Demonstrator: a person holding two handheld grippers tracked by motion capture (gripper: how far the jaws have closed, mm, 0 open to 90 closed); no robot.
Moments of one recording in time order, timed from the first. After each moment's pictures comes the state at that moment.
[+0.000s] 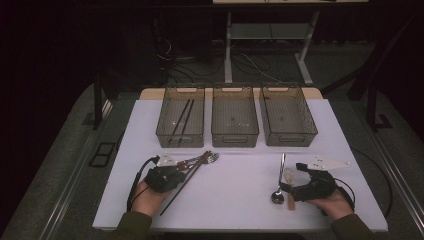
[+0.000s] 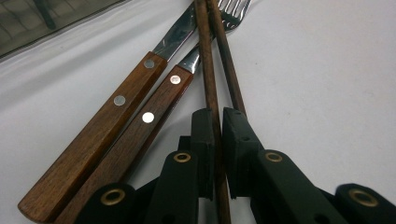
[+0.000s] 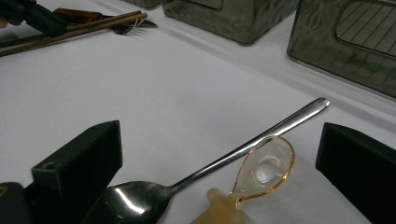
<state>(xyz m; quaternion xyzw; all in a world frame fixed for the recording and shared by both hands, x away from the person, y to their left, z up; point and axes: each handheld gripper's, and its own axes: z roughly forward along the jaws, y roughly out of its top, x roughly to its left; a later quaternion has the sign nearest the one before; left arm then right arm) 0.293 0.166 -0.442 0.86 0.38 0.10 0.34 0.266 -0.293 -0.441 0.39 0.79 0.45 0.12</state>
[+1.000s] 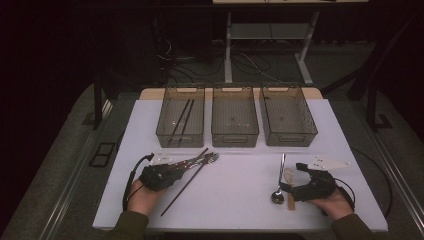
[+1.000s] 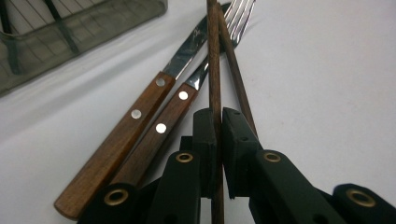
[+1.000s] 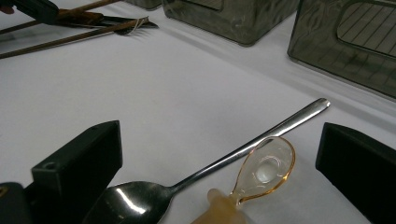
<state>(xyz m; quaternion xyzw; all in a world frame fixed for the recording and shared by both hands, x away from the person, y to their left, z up) 0.291 0.178 -0.428 0.84 0.37 0.11 0.37 0.266 -0.293 -0.441 0.39 0.79 0.46 0.12</state>
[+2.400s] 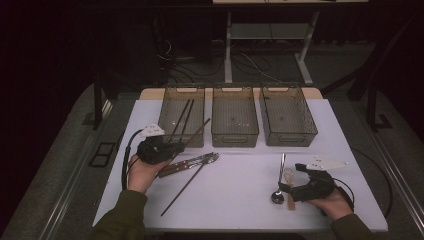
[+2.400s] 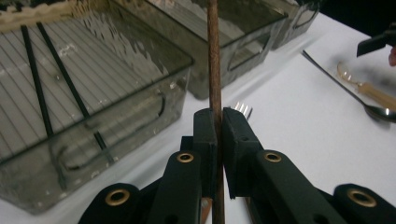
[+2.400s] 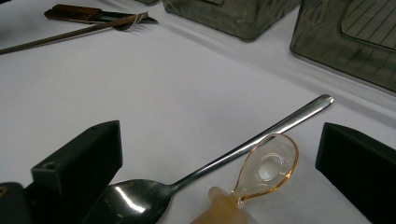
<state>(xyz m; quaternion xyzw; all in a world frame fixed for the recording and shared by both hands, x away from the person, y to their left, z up) 0.343 0.183 -0.382 0.80 0.36 0.10 0.48 0.266 -0.291 -0.442 0.40 0.79 0.45 0.12</state>
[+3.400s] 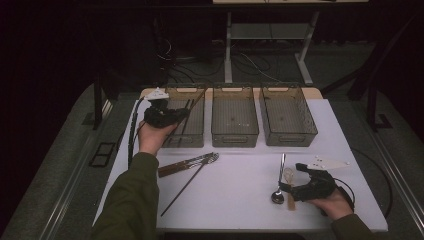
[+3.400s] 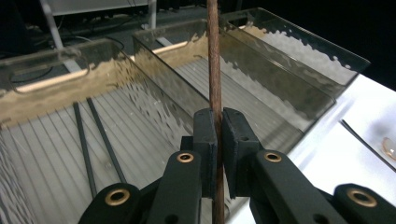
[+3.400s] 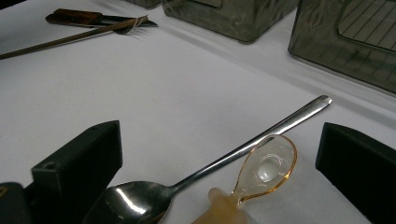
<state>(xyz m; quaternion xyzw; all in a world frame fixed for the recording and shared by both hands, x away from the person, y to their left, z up) 0.427 0.169 -0.344 0.77 0.37 0.14 0.50 0.266 -0.292 -0.442 0.40 0.79 0.46 0.12</state>
